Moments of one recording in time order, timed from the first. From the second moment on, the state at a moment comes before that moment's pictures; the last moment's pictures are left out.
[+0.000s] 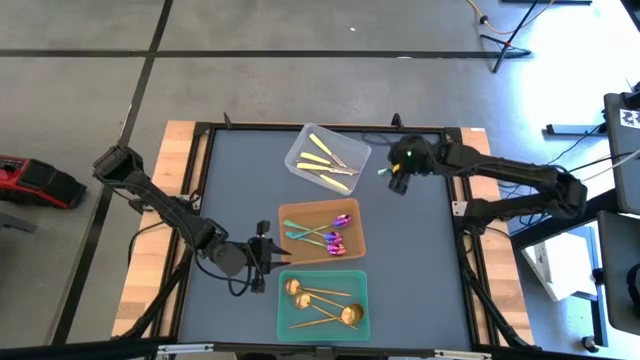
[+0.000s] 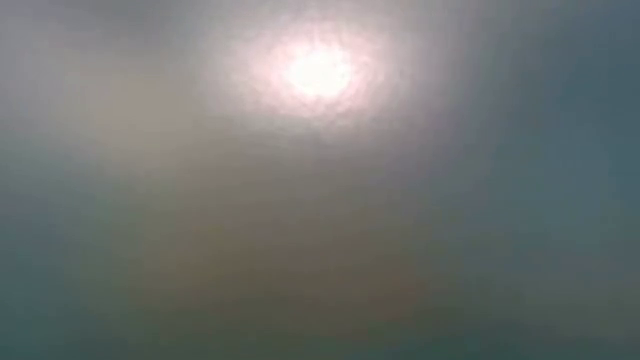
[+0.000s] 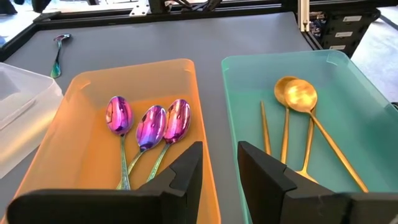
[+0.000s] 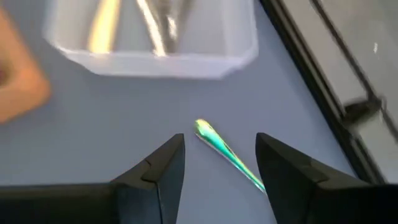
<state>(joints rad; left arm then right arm) -0.59 1.34 0.68 0.11 -0.57 -0.28 -0.42 1.15 0.83 -0.63 0.18 -0.11</state>
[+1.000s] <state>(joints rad) -0.22 1.09 0.46 0.28 -0.27 0.15 -0.82 1.46 0.82 -0.42 0.15 -0.32</state>
